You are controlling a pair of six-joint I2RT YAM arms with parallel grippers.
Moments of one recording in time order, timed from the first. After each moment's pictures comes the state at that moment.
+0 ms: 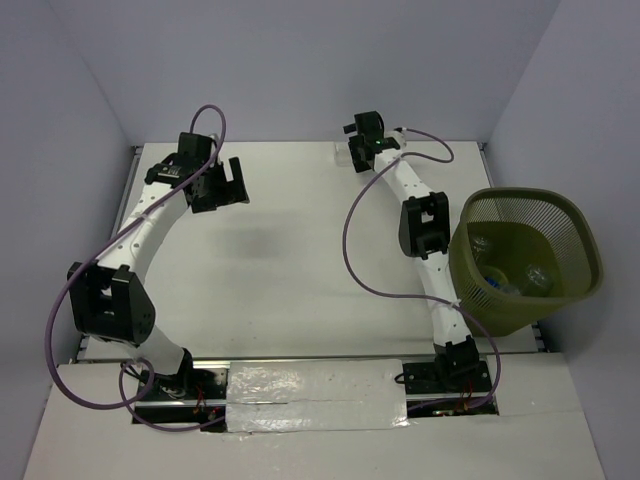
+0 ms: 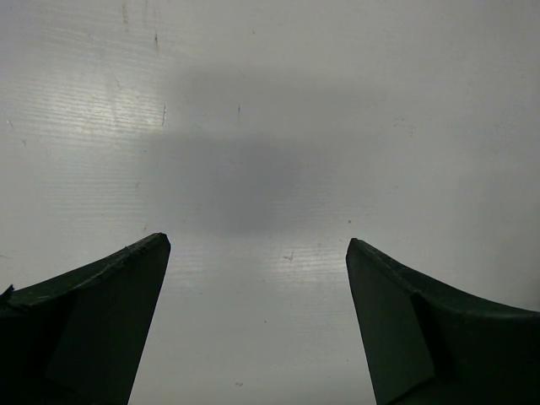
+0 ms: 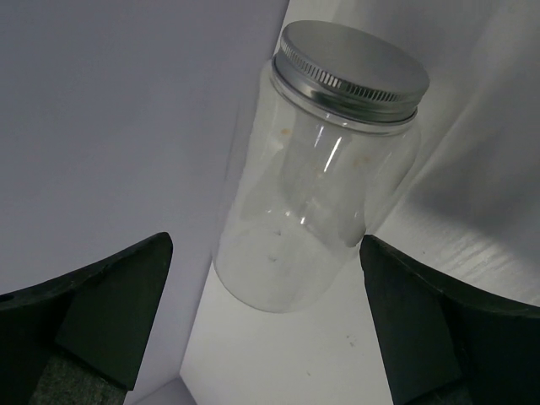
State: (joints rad) left arm -0.17 1.57 1.45 -0.75 0.05 -0.39; right arm 0.28 2.64 2.46 -0.50 0.26 1.45
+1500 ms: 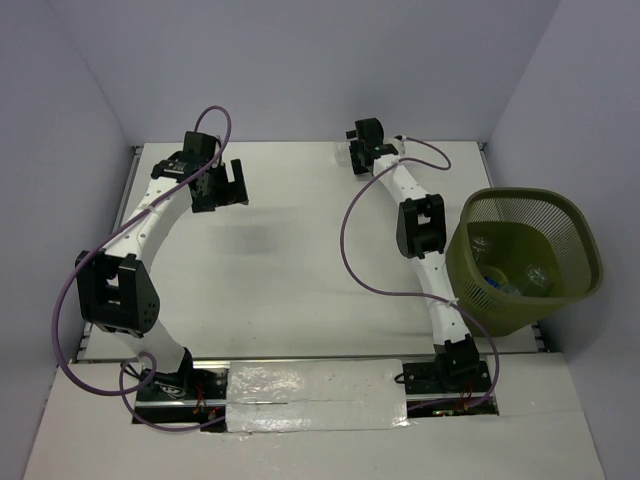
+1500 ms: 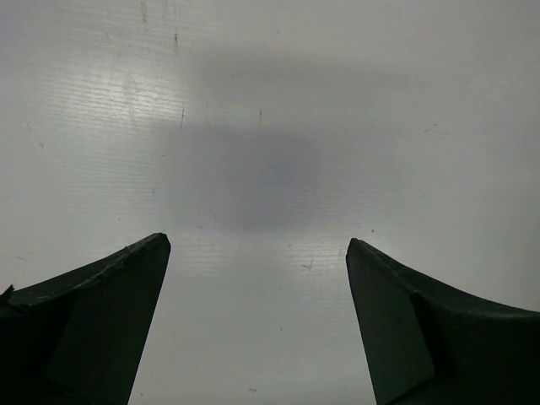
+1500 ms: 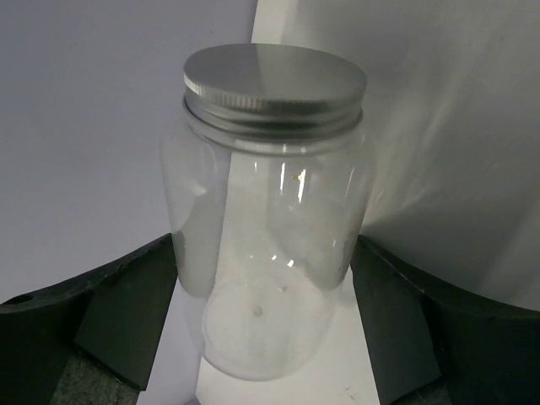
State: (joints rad) left arm -0.17 1.64 1.48 -0.77 0.01 -0.37; right arm 0.26 2.75 2.53 -0.44 0.26 1.52
